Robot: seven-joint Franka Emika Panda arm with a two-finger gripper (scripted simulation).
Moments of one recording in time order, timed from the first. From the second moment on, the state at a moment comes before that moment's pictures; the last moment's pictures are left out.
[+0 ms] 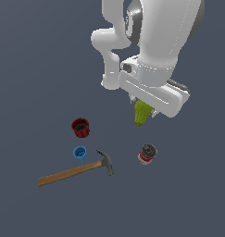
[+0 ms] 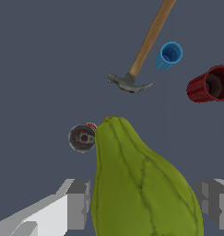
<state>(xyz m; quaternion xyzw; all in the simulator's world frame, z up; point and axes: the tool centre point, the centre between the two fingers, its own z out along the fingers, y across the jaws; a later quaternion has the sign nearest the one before) 0.020 0.104 0.311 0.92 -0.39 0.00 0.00</state>
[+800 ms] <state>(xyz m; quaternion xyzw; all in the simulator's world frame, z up) 0.060 0.145 0.378 0.92 -0.39 0.00 0.00</state>
